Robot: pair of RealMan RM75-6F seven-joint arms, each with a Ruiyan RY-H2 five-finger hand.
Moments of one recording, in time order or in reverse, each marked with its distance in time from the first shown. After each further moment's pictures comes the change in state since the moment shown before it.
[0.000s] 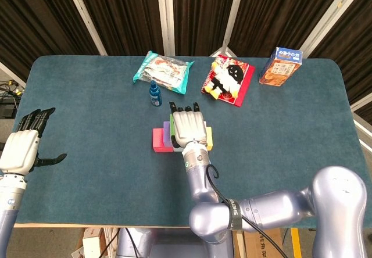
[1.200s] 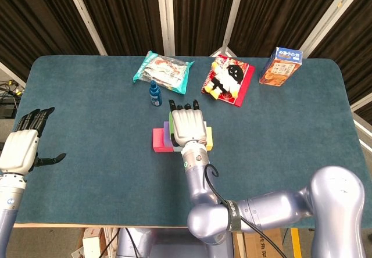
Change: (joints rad) left arm -0.001 0.001 0.000 0.001 -0.001 0.000 -0.003; right arm 0.006 -0.006 0.009 -0.007 -0.019 0.030 -0.029
